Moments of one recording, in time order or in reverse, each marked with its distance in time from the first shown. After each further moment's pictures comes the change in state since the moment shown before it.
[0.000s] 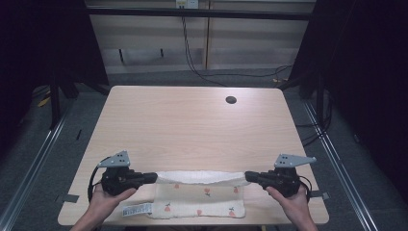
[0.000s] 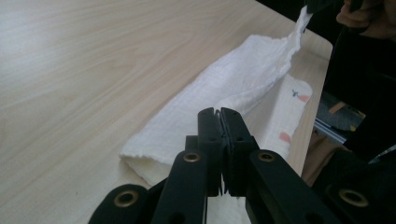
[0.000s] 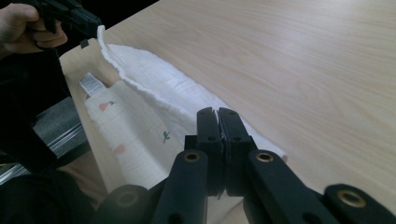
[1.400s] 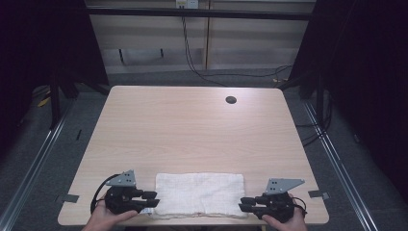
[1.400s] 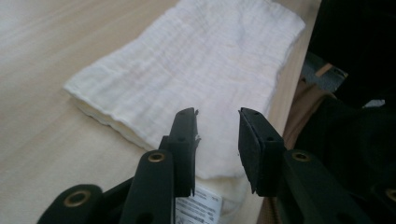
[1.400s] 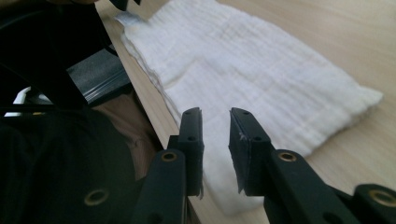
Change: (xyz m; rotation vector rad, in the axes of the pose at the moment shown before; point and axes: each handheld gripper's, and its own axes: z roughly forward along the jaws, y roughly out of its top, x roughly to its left) left arm -0.007 -0.034 0.013 0.109 -0.051 0.009; right arm 0.031 -0.044 0.010 0.127 0.111 -0.059
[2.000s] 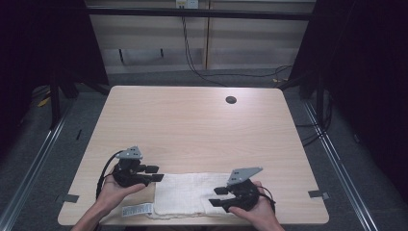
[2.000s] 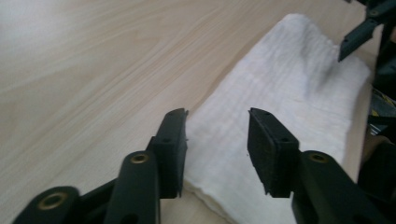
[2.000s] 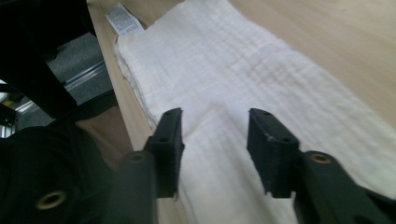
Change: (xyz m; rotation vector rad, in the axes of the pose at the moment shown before) left arm 0.043 0.037 0.016 0.006 0.105 -0.065; right arm 0.016 0.050 0.076 0.119 0.007 -0.063
